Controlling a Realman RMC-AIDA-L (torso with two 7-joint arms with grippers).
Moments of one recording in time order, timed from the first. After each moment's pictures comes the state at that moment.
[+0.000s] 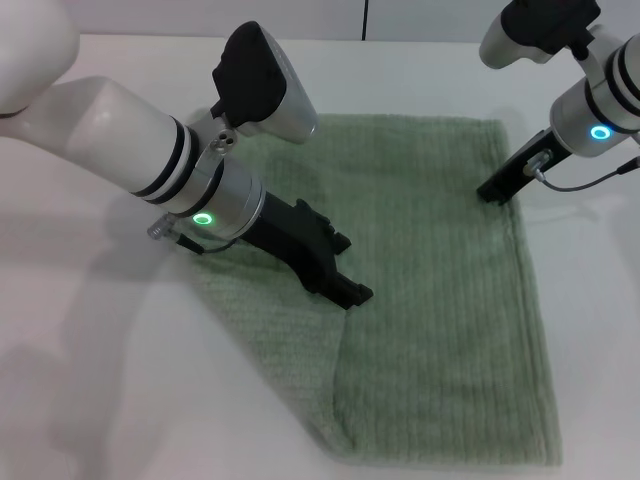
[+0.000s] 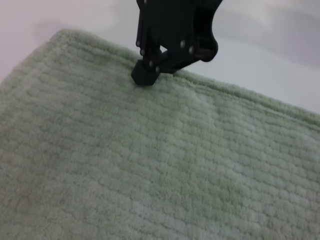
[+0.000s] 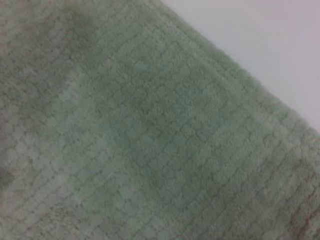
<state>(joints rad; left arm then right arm) -0.80 -2.07 1.46 0.70 2.12 1.20 -1.90 1.05 2.00 -1.23 -0.42 0.56 1.05 -0.83</state>
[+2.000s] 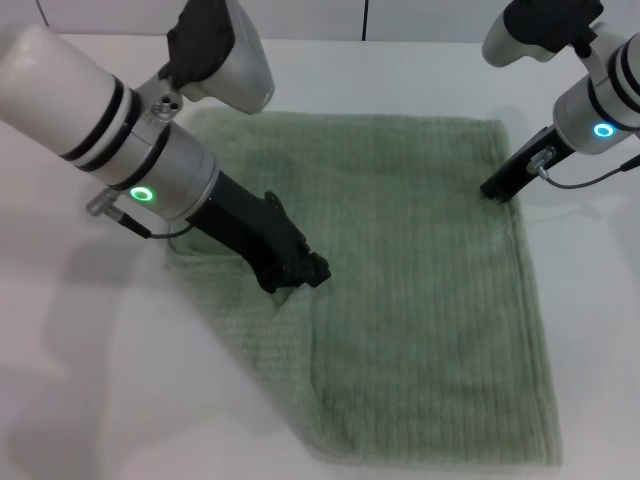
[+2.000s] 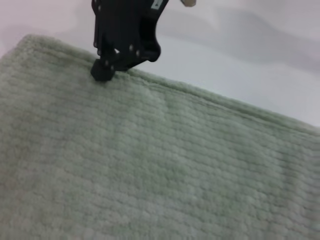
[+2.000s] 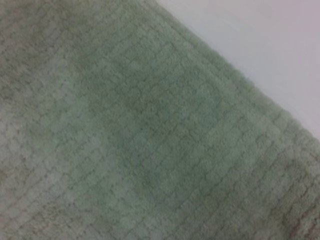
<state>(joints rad) -0.74 -2.06 1.29 0.96 2.25 1.54 -1.95 1.05 1.99 -1.23 -0.42 0.55 1.05 -0.83</state>
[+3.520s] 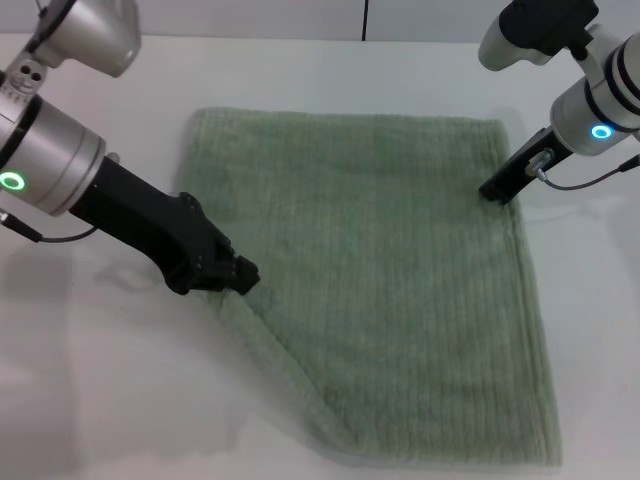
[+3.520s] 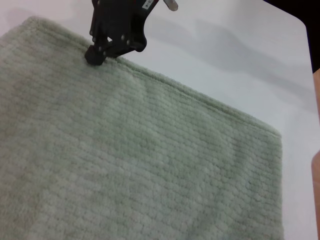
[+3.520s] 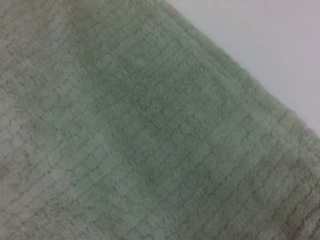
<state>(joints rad) -0.69 -2.00 1.06 1.04 2.27 1.83 -1.95 1.05 2.00 -1.23 -0.42 0.54 1.05 -0.84</state>
